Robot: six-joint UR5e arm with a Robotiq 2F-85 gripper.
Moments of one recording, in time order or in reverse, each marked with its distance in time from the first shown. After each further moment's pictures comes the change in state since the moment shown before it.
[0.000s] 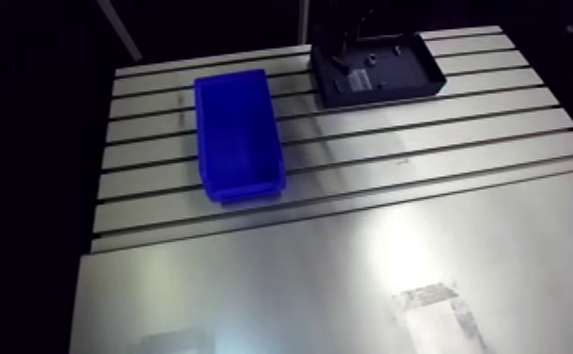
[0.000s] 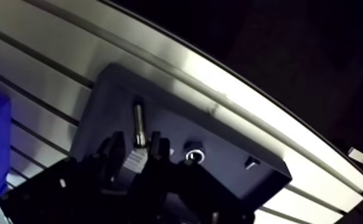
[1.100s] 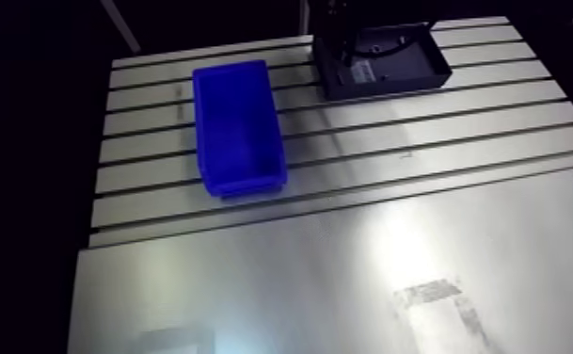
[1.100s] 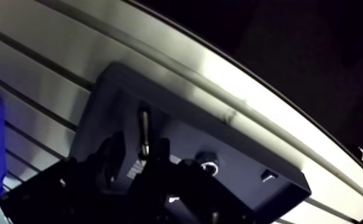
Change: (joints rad) arm 0.003 0.023 0.024 -0.011 0.001 -0.001
